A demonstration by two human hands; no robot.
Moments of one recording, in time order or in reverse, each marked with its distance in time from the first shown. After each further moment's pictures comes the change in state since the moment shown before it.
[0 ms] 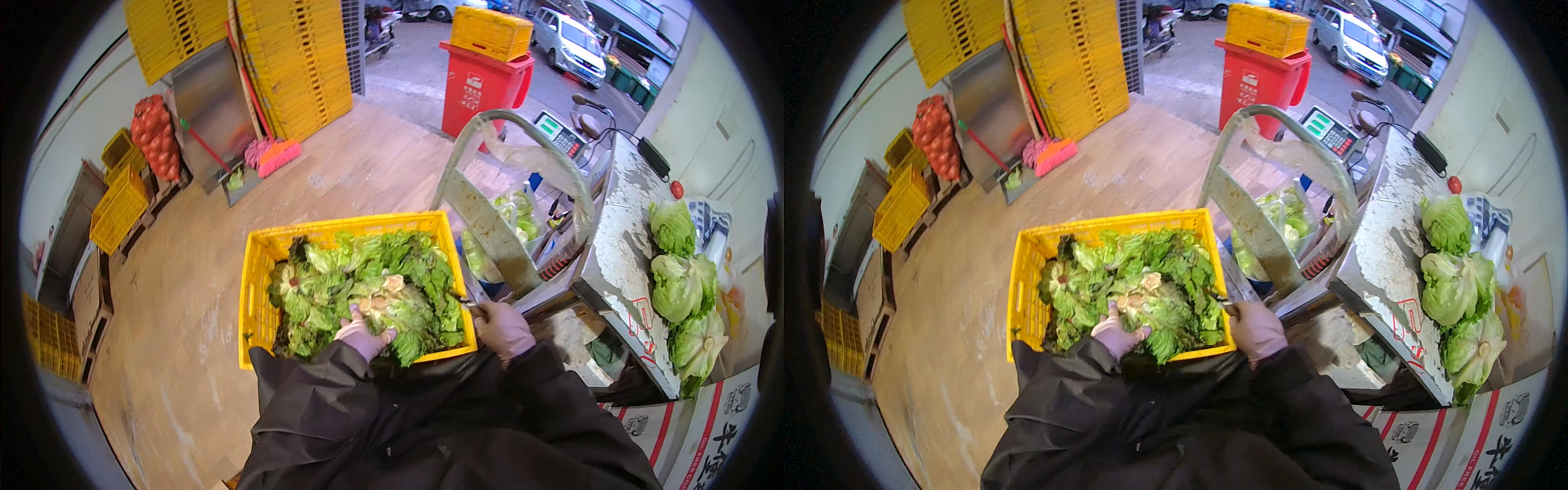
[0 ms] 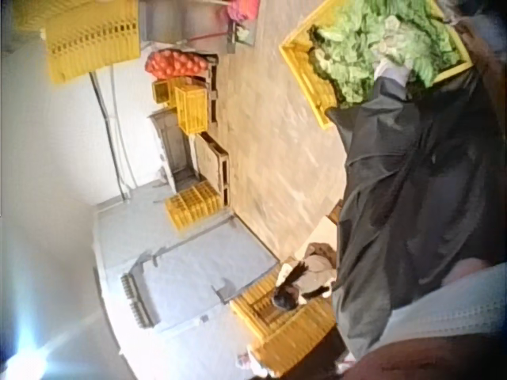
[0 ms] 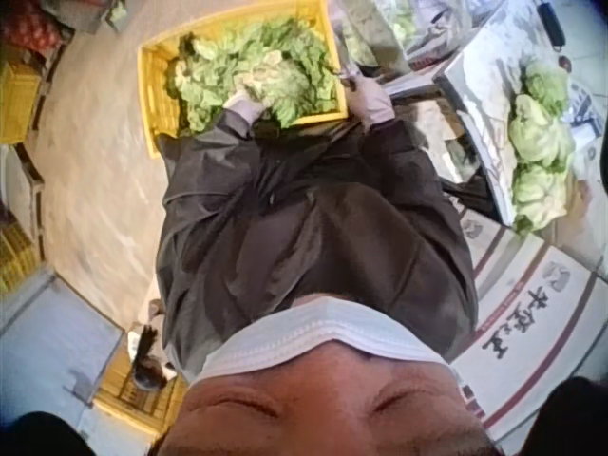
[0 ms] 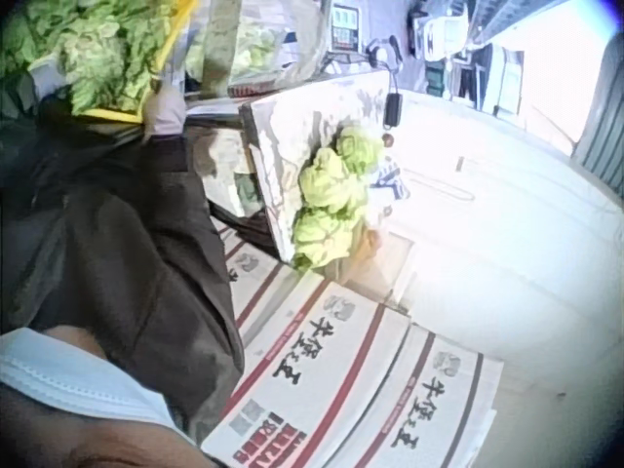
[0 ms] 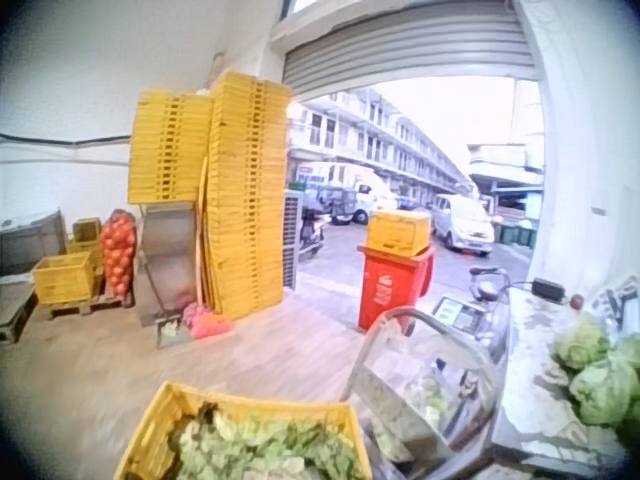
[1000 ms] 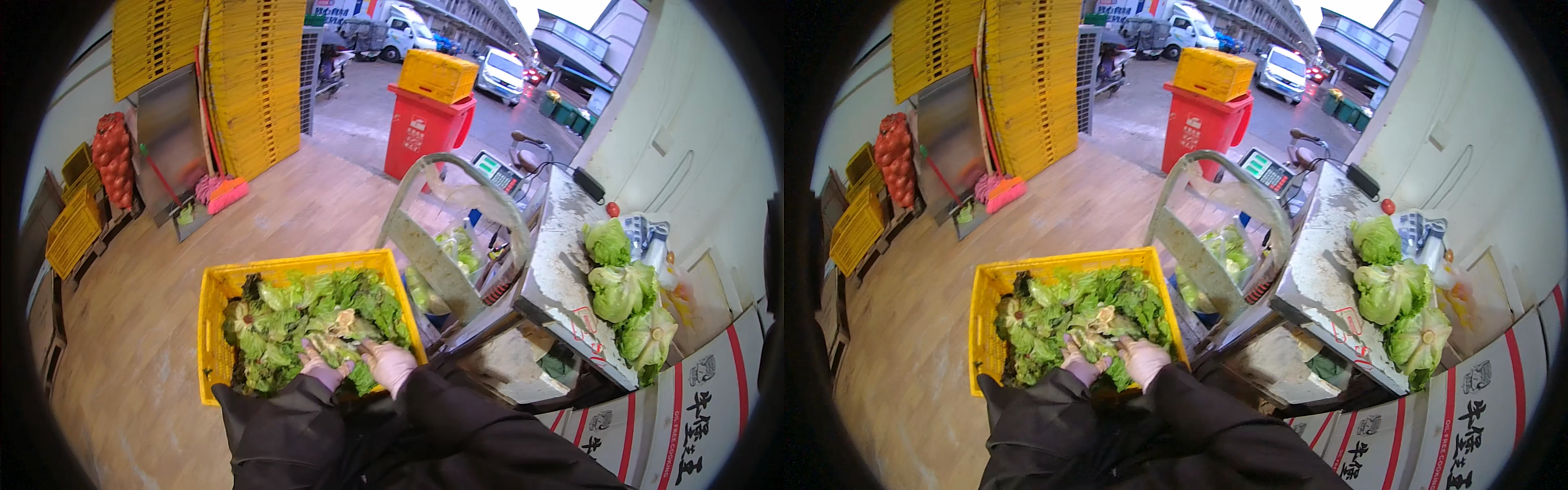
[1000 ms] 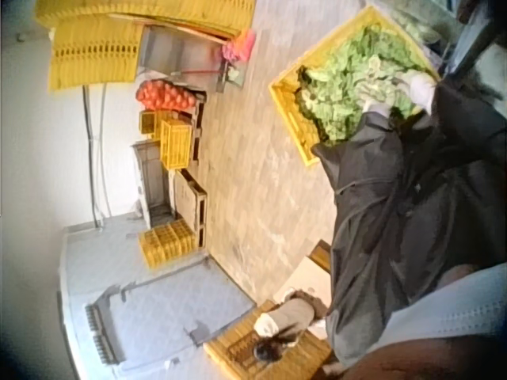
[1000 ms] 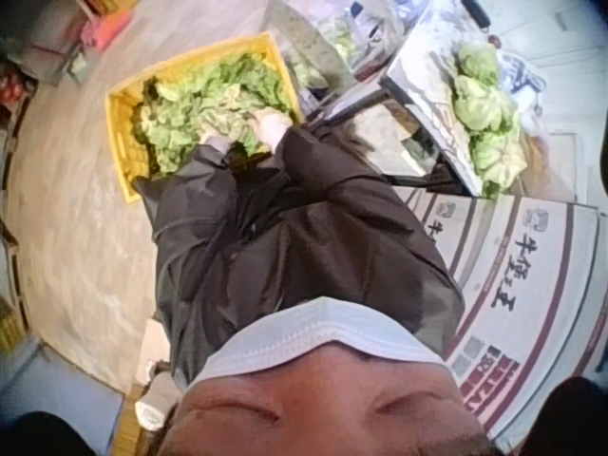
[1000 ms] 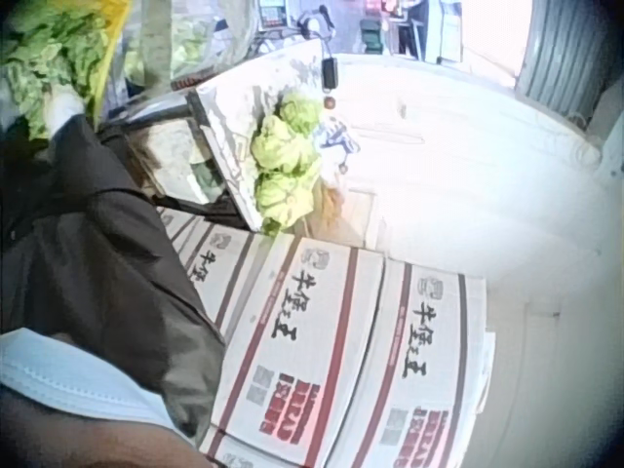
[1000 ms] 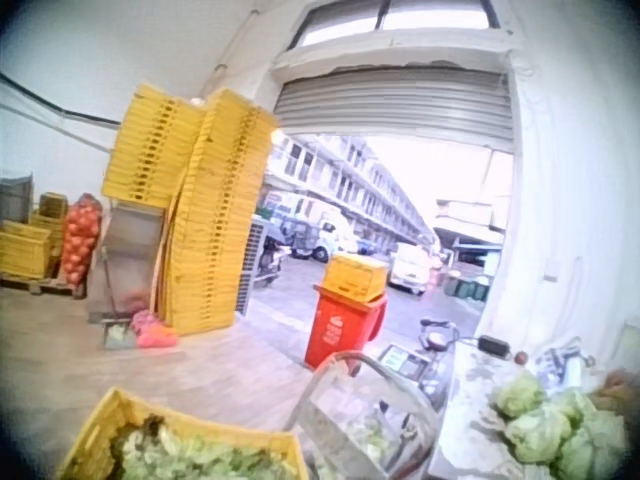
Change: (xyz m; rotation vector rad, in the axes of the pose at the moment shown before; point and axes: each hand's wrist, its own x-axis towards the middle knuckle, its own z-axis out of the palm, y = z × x) left_hand 0.013 -0.008 0.023 -0.281 -0.056 -0.088; right_hand 0.020 -0.069 0.099 -0.031 -0.028 -0.123
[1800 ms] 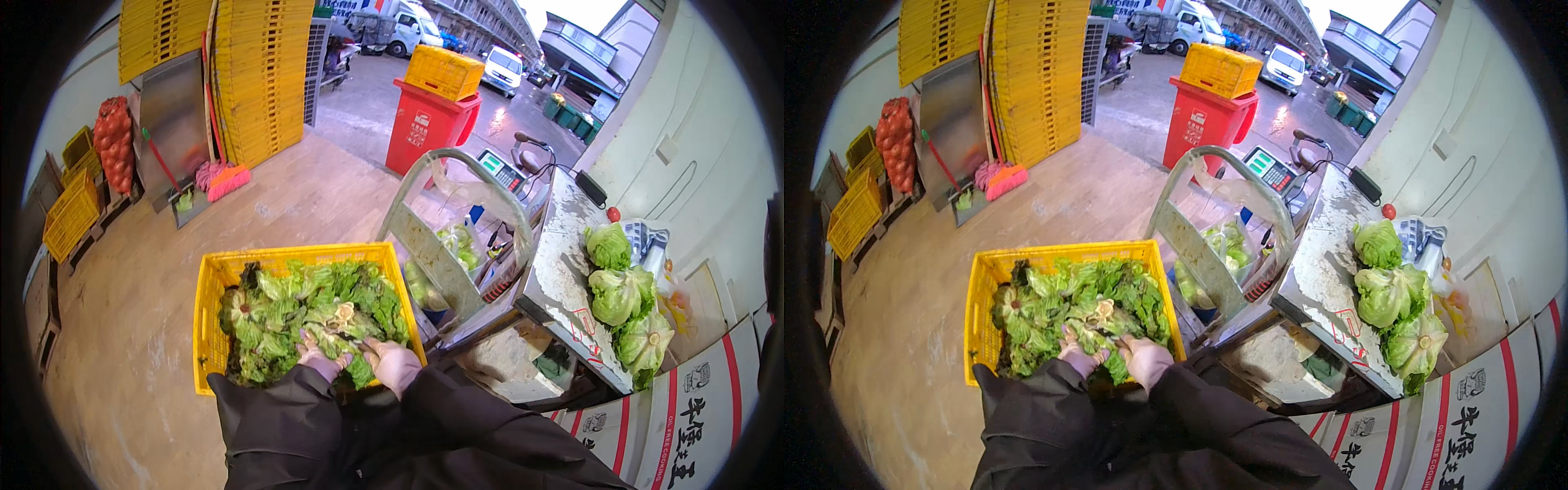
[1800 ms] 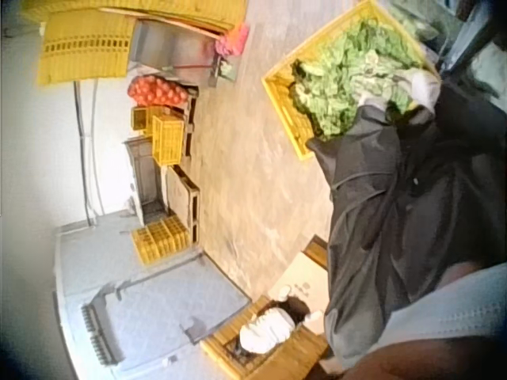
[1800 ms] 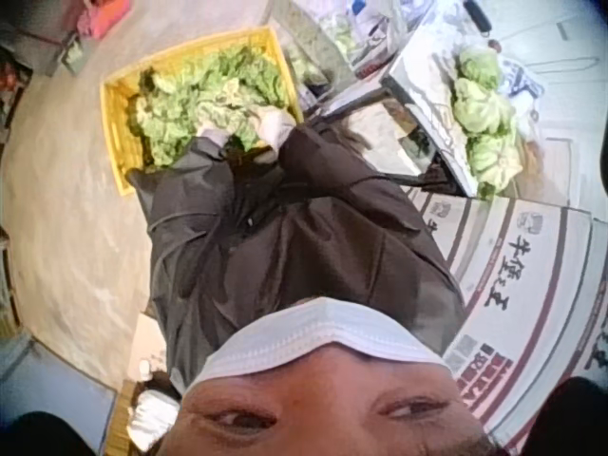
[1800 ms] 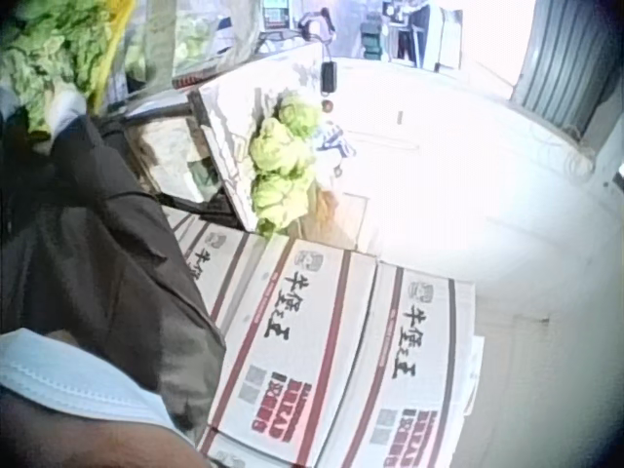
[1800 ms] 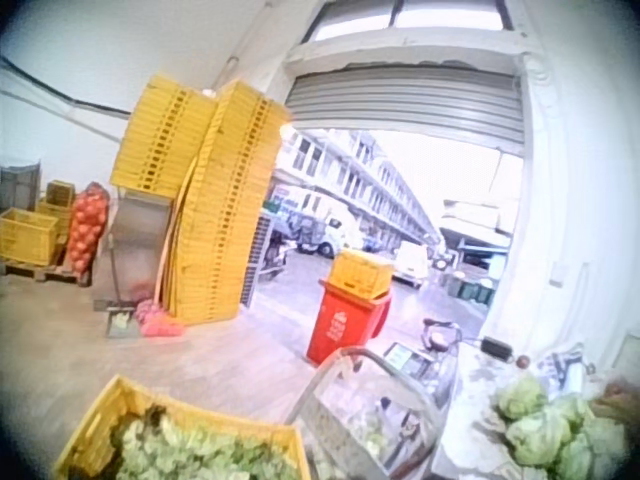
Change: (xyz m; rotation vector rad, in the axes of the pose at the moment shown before) left_hand 0.003 -0.006 0.003 -0.025 0.067 0.031; right_hand -0.017 -0.022 -0.033 0.151 -0.113 0.039
